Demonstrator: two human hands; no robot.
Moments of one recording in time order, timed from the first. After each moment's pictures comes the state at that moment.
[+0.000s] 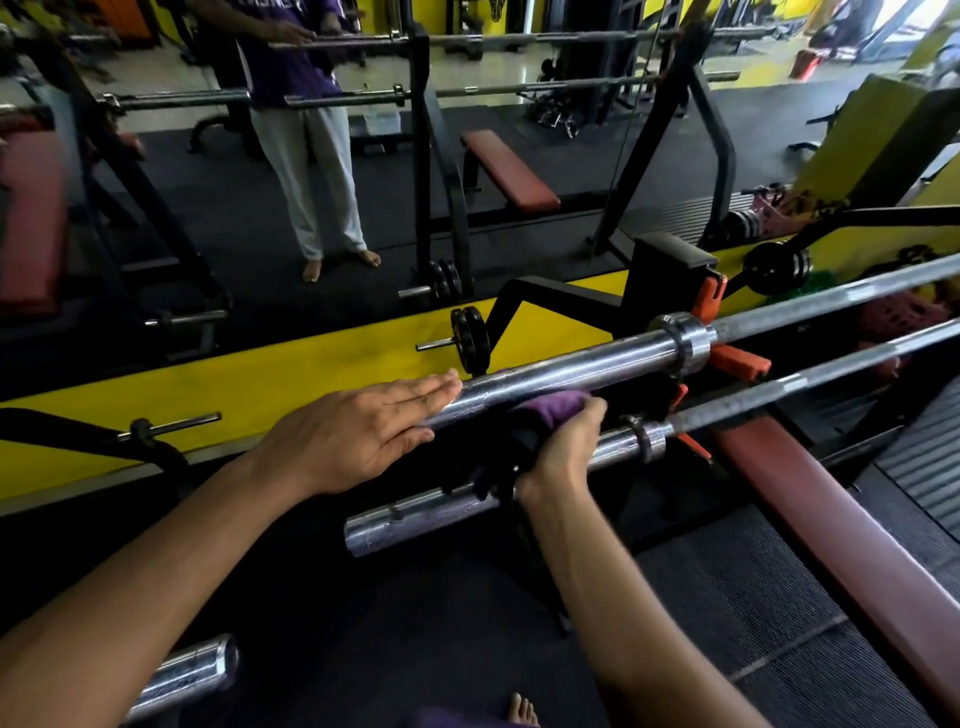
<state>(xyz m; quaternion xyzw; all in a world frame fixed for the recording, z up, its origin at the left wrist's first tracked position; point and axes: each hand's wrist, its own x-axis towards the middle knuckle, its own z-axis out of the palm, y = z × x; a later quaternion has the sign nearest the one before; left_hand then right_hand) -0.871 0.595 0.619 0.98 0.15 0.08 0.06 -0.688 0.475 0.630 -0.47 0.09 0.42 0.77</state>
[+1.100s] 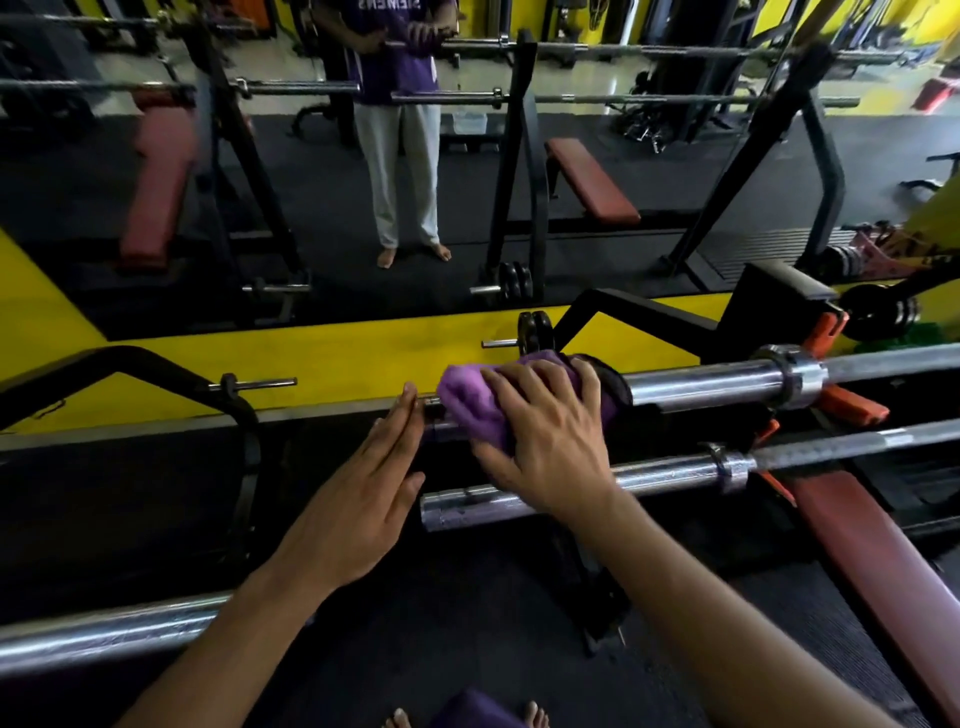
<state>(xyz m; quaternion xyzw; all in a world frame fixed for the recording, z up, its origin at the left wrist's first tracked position) -0.962 0.520 0.571 0.90 0.36 0.21 0.15 -0.723 0.495 0.604 -0.67 -0.72 -0.12 0.13</state>
